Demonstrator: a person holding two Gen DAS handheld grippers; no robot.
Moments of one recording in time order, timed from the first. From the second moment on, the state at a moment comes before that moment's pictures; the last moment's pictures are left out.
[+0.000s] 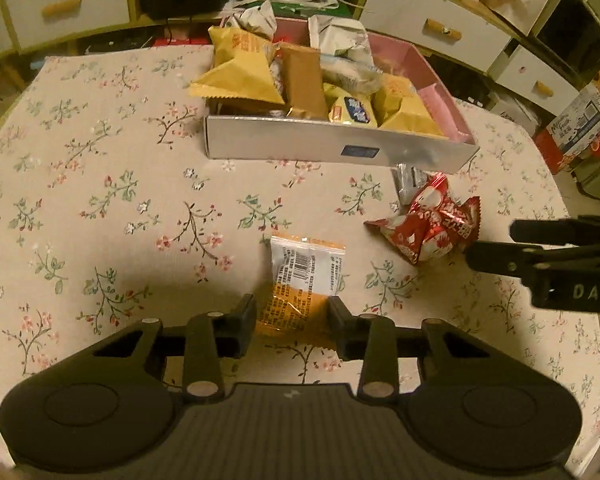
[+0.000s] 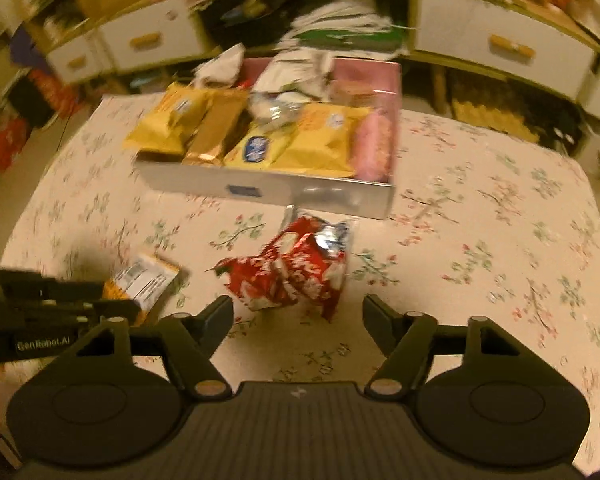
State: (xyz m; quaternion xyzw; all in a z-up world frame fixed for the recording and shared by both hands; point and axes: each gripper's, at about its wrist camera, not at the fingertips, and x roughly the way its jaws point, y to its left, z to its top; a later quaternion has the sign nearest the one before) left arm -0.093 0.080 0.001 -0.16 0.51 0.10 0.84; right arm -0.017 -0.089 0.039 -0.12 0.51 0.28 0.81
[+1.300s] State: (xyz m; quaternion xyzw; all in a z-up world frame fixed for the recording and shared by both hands) left arm -0.100 0.091 0.019 -0.17 0.48 0.10 0.86; right arm -0.033 -0.053 0.035 -0.11 0.53 0.33 0.77
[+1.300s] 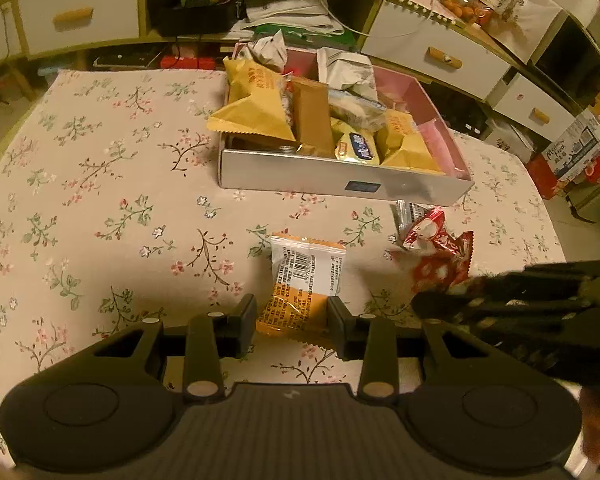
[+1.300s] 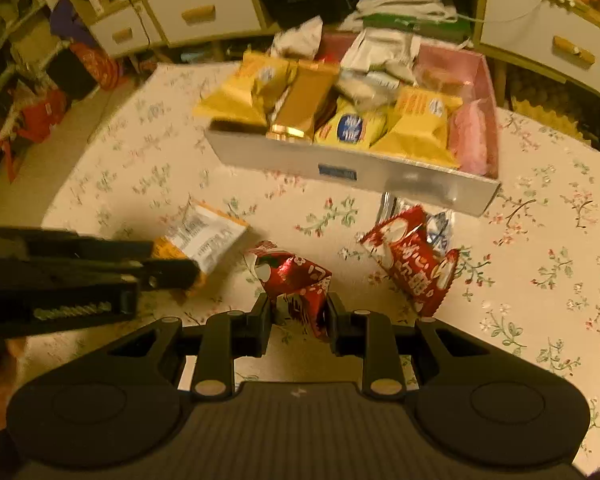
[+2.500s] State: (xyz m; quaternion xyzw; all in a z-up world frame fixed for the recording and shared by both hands) left arm -0.094 0.047 0.054 -0.07 0.42 0.09 0.90; right arm -0.030 -0.084 0.069 -0.04 0.50 0.32 0.80
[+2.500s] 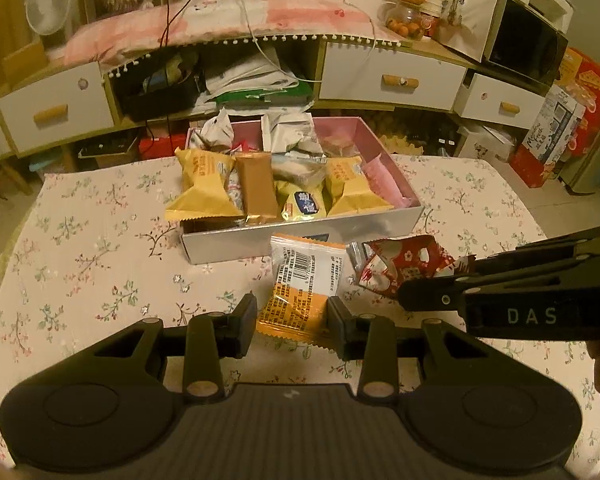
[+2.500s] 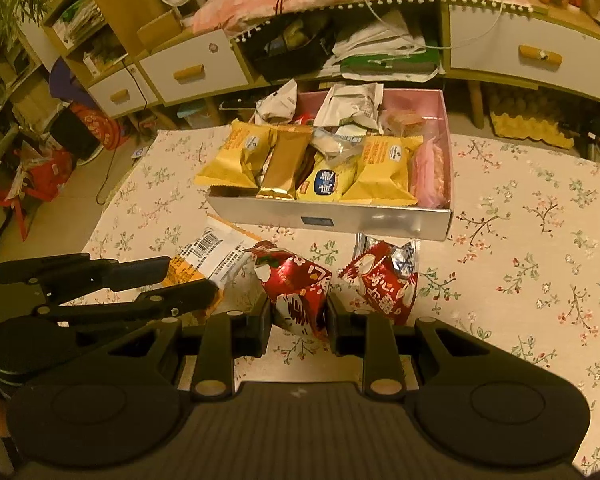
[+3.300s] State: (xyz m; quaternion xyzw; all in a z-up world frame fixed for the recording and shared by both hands) left arm -0.058 0.102 0.083 -0.14 0.37 0.11 0.91; right arm 0.006 -0.105 0.088 -0.01 0.46 0.27 0.84
